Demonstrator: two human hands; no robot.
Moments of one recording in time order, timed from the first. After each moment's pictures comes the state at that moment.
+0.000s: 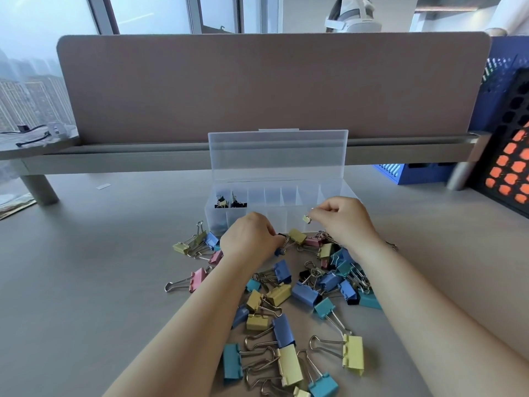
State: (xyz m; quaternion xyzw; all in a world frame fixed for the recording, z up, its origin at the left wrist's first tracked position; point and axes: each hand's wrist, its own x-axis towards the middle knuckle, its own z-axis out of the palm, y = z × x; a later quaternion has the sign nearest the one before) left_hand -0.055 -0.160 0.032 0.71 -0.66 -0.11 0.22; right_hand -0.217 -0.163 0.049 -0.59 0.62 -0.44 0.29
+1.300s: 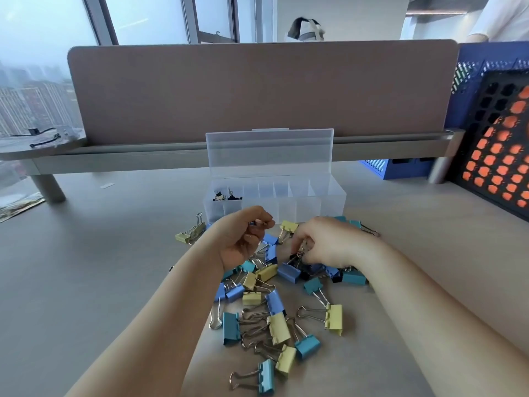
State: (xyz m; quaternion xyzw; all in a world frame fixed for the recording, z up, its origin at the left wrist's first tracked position) left_hand -0.039 -0.113 0.063 0.47 -0.31 -0.71 0.43; right_hand -0.217 -0.100 0.074 -0.81 0.56 -0.04 0.17
